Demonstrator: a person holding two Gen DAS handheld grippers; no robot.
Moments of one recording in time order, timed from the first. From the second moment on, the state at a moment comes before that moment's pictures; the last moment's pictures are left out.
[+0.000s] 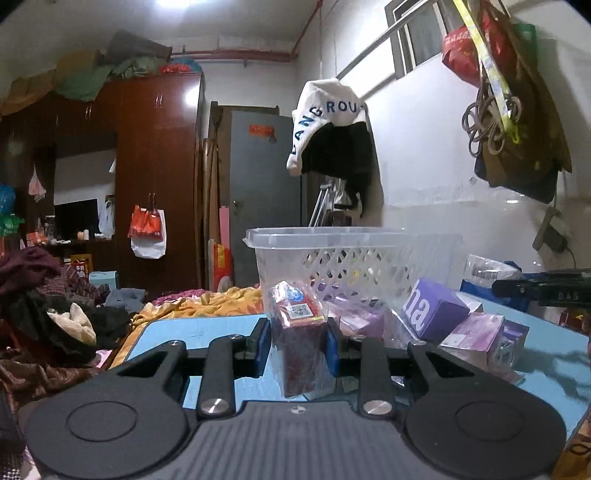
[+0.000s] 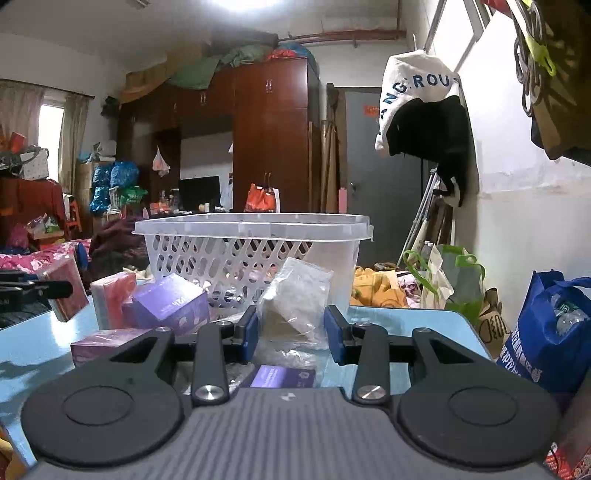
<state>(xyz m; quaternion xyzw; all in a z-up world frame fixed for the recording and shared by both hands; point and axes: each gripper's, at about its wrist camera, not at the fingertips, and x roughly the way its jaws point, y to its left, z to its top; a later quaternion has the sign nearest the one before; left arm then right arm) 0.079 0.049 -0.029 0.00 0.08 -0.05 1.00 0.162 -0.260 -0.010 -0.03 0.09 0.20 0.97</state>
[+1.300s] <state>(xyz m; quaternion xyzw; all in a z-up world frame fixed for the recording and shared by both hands) 0.156 0.036 0.050 -0.03 0.12 -0.09 0.99 0.193 -0.246 0.048 -0.04 0.11 0.20 0.97</state>
